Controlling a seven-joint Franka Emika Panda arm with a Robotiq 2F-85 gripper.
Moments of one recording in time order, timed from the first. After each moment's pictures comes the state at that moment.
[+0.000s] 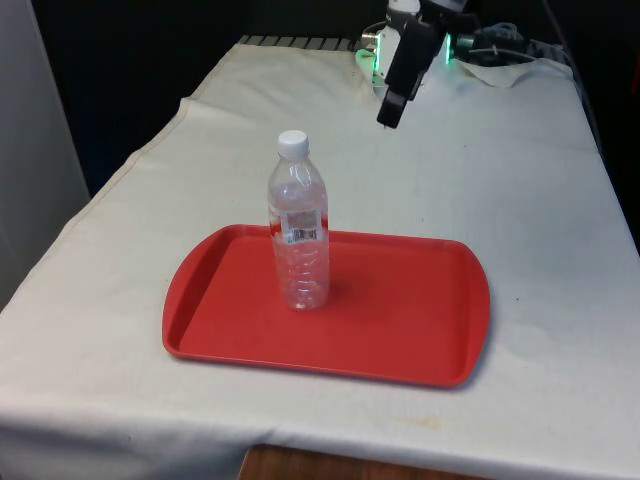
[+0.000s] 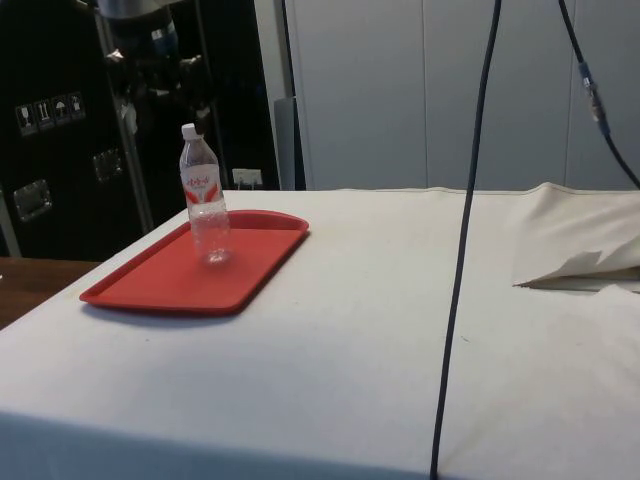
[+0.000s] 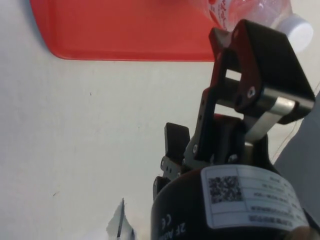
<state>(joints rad) 0.19 0.47 -0.09 -1.53 -0.33 2.03 1.96</state>
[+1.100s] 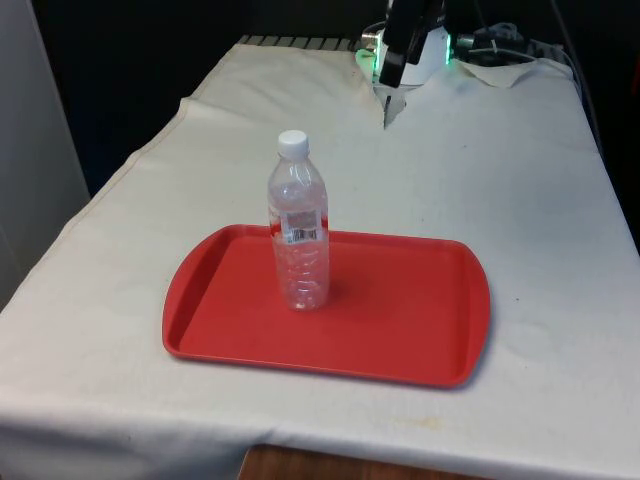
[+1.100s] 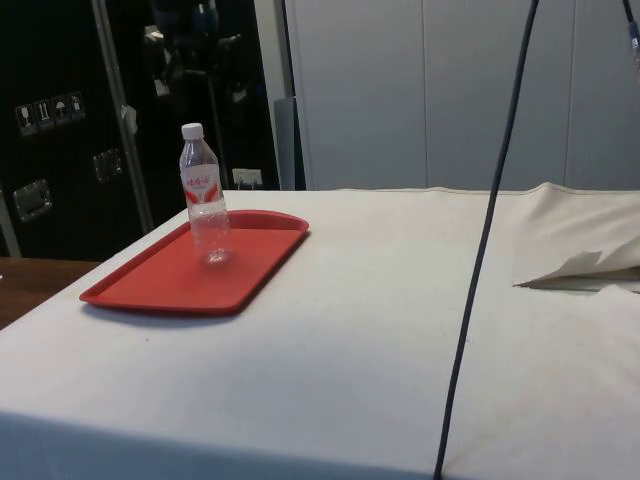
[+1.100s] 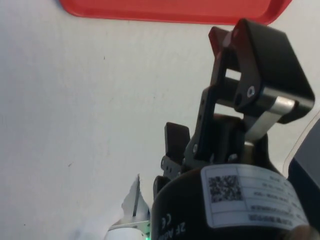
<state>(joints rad) 0.19 0.27 -0.10 -1.77 -0.26 2.09 1.96</state>
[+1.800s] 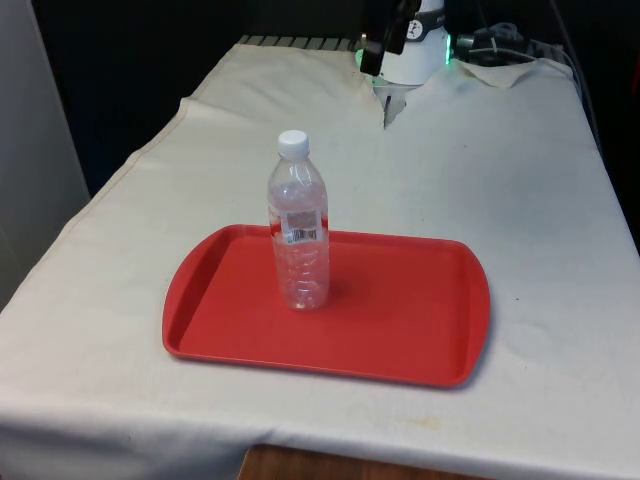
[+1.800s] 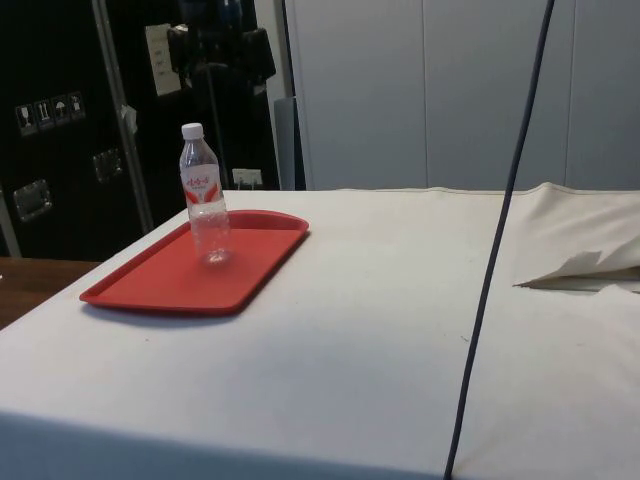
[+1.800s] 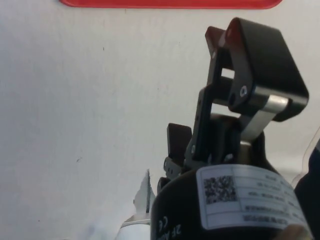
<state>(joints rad) 0.18 0.20 -0.15 -1.86 -0.21 2.12 1.91</state>
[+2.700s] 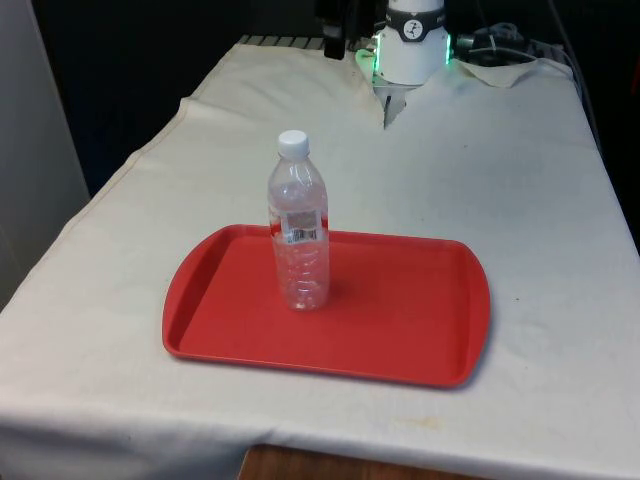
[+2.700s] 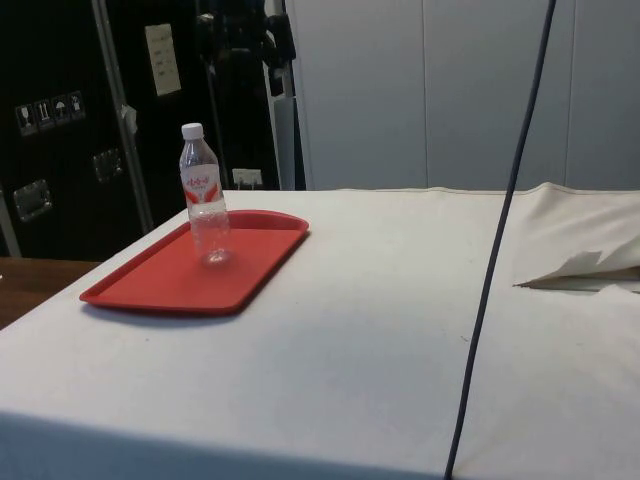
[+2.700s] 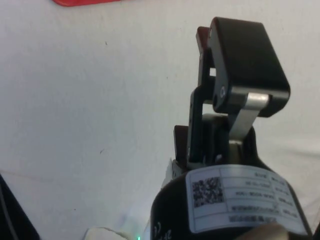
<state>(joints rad) 0.18 0.15 -0.25 -1.89 -0.07 2.10 1.77</state>
